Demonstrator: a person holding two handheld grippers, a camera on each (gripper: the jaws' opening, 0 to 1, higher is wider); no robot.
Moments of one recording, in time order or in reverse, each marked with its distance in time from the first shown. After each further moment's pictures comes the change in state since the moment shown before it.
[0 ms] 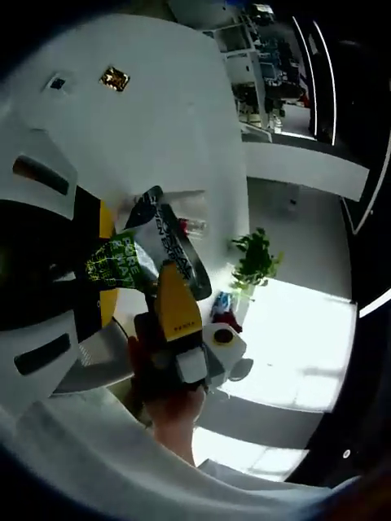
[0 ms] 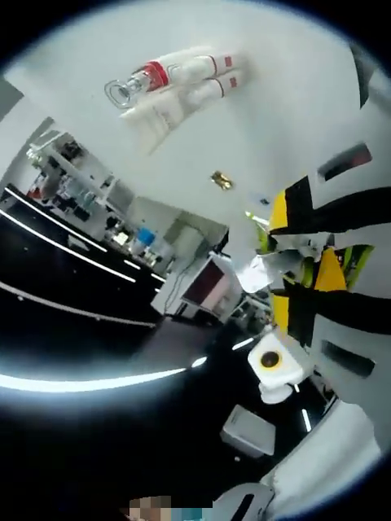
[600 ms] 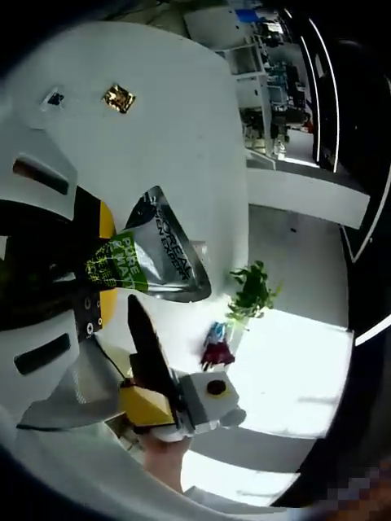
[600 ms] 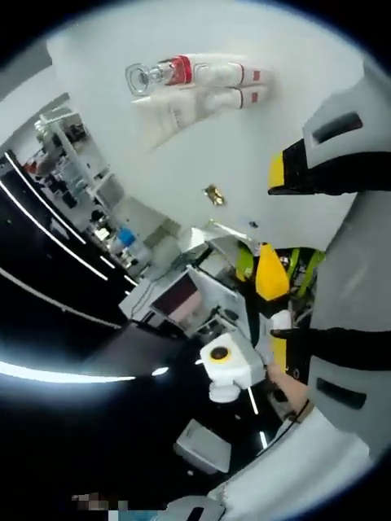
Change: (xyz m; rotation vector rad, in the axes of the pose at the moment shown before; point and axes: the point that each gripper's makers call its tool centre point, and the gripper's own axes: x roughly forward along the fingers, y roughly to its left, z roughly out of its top) left arm 0.010 0.052 0.003 -0.046 -0.007 0.091; right arm 0.002 -0.016 -0.004 -0.165 0.111 -0.033
